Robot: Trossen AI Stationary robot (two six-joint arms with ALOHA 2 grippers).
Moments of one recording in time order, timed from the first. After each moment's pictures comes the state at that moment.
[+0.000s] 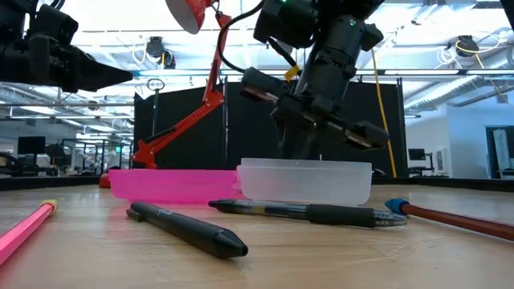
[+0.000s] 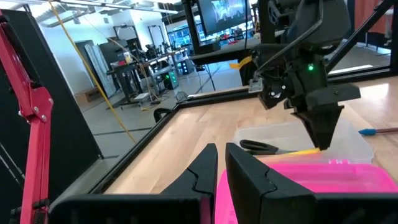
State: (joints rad) left arm -0.08 0.12 0.02 0.11 -0.31 0.24; right arm 0.13 1.91 1.23 -0.44 -0.03 1.56
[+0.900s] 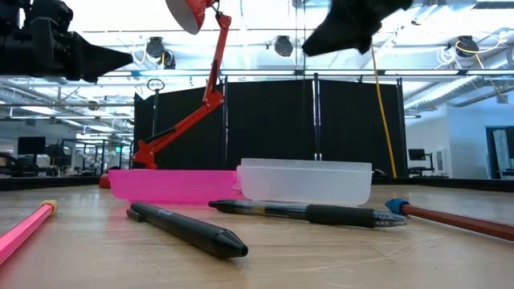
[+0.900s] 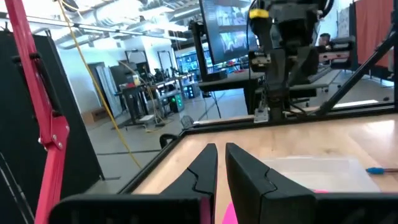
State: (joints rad) left arm -0.08 0.12 0.02 0.24 -0.32 0.25; right arm 0.29 1.30 0.86 -0.11 0.58 0.22
